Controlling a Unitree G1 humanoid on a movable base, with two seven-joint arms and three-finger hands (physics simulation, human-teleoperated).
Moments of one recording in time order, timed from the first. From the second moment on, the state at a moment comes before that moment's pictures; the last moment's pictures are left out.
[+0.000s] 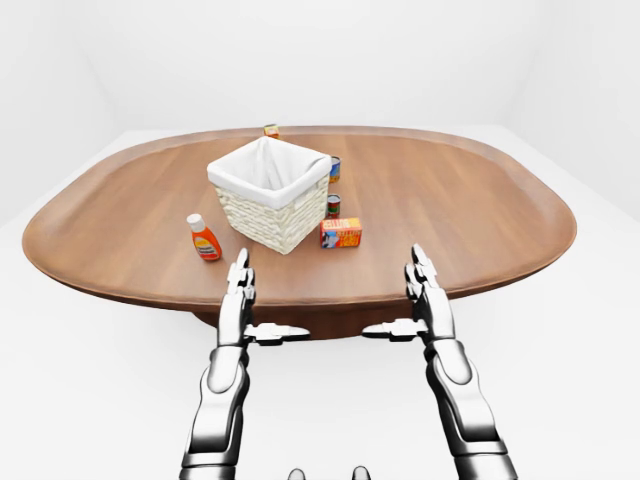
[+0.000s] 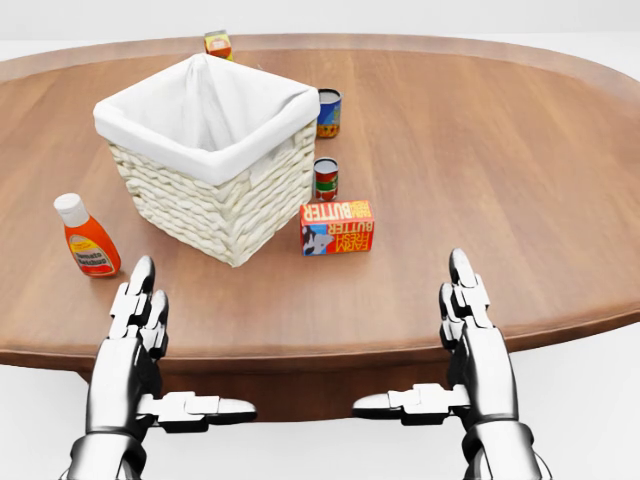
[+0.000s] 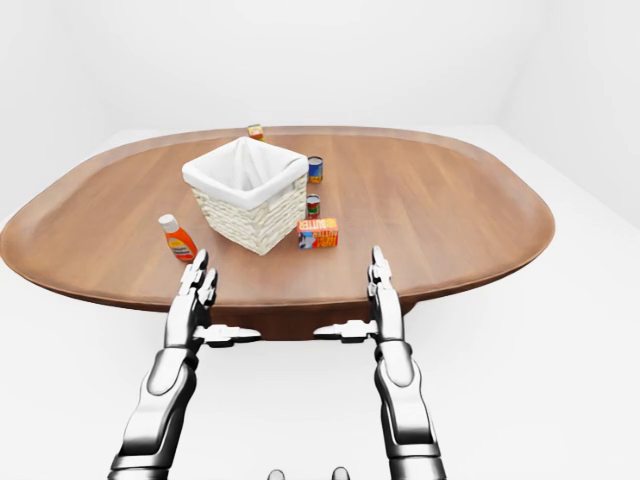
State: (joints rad) left arm 0.00 0.01 0.01 0.00 -0.01 0.00 -0.01; right arm 0.00 -0.01 -0.01 0.00 0.01 0.00 0.01
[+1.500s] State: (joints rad) left arm -0.04 0.05 0.10 -0.31 -0.07 0.09 -0.05; right arm -0.07 -0.05 -0.08 -0.36 0.03 0.09 0.09
